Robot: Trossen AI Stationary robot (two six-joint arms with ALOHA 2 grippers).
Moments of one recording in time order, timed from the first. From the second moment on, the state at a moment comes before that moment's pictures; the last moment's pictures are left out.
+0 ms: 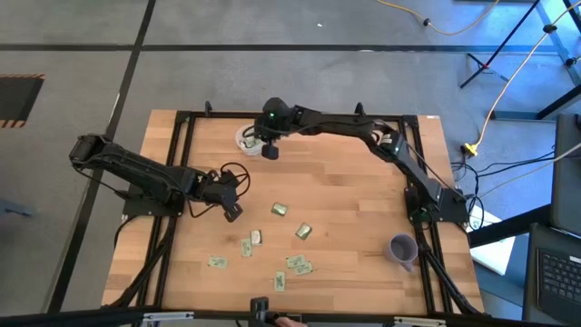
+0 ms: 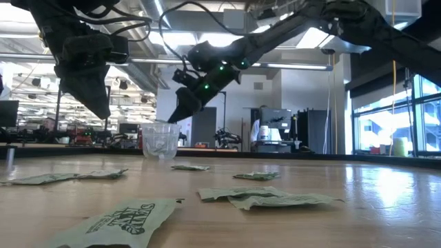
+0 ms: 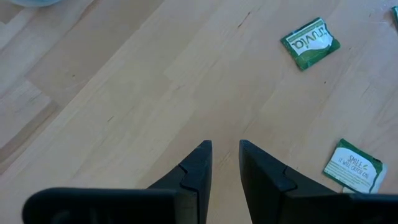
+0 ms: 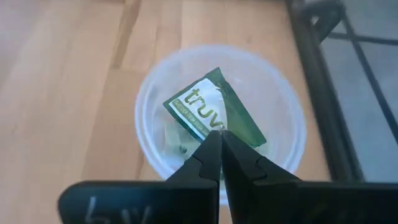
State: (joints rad) left arm -0.21 1.14 0.66 -0.65 -0.32 -0.85; right arm -0.39 2.39 2.02 -0.33 -0.20 -0.37
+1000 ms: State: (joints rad) left arm -0.21 1.14 0.66 -0.65 -0.32 -0.85; right arm -0.39 2.27 2.02 -0.54 -0.28 -0.43
